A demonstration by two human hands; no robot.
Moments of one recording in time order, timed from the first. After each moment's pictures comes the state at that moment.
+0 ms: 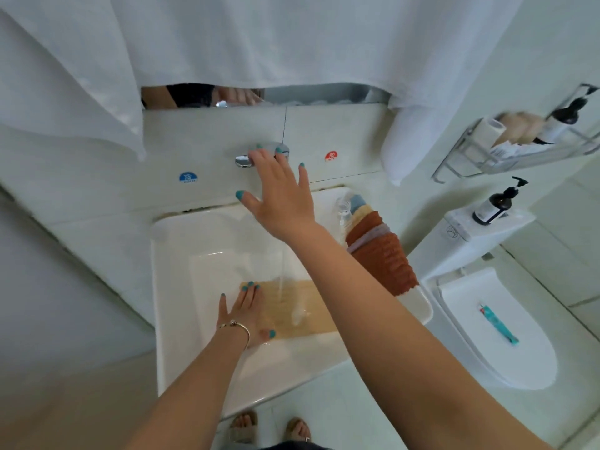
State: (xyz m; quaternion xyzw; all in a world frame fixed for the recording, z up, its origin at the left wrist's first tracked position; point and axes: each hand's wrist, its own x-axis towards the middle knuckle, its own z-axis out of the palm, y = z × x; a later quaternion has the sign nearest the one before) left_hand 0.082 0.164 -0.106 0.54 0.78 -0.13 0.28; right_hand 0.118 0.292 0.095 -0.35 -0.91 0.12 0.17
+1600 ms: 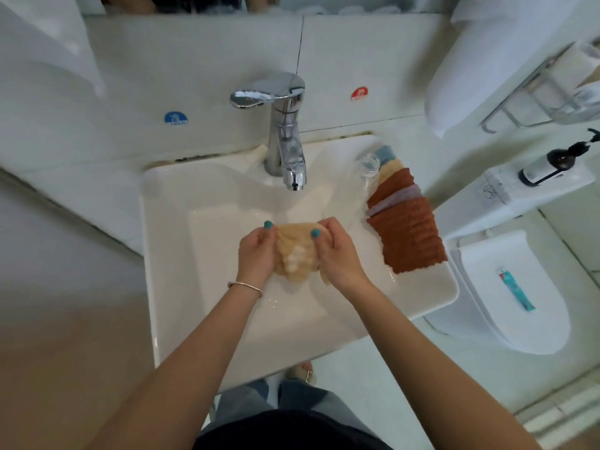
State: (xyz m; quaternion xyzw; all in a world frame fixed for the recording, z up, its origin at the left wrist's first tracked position) left_hand 0.097 0.209 -0.071 0.14 0.73 0.56 0.36; right_hand 0.225 0.277 -0.045 -0.48 -0.69 0.51 0.21
